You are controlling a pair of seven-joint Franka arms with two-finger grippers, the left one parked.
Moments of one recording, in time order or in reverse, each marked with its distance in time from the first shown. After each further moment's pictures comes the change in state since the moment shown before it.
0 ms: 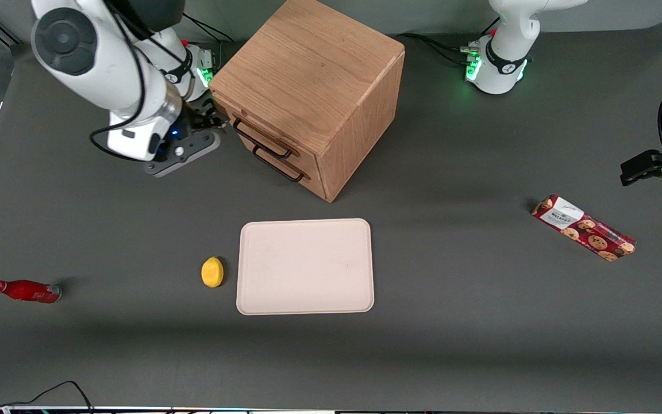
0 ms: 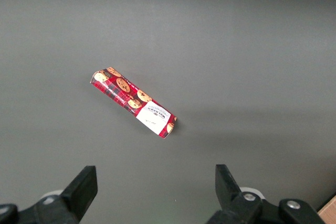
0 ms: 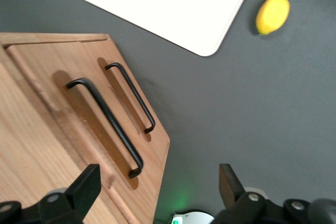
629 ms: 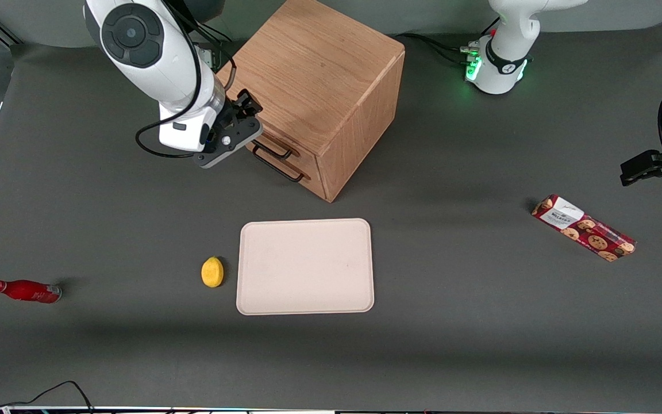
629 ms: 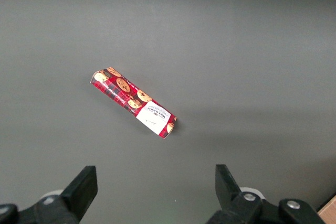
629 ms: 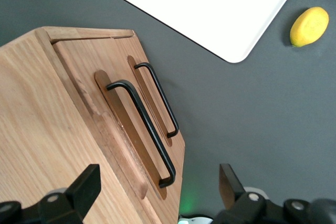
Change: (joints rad) arm 0.087 0.051 -0.014 0.031 0.035 0.012 0.000
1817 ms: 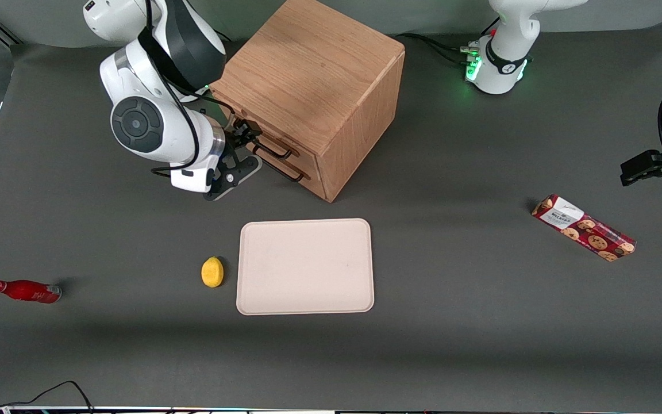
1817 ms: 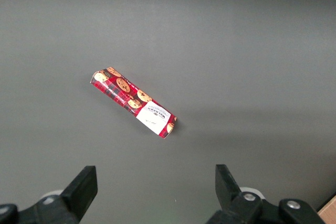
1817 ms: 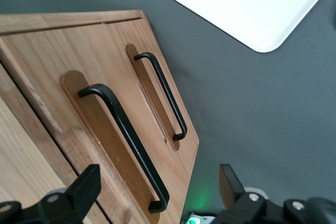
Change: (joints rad) arm 0.014 0.097 -0.108 -0.061 0.145 0.007 -0.168
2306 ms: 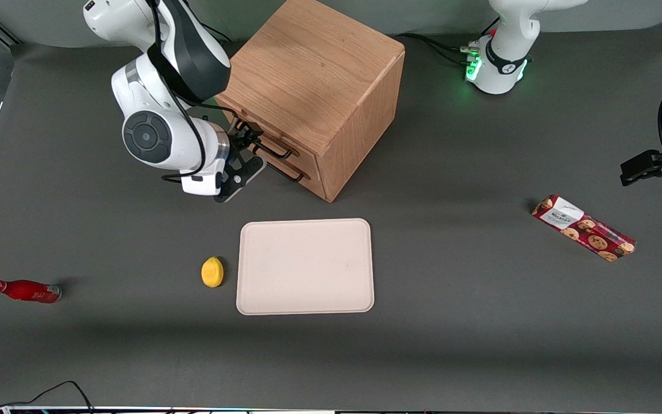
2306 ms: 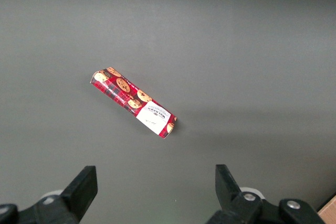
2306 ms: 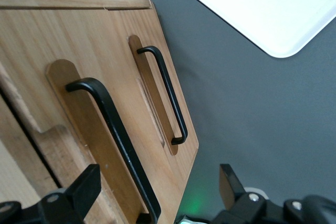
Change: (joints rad) arm 0.000 0.000 0.003 -0.072 0.019 0.044 -0.091
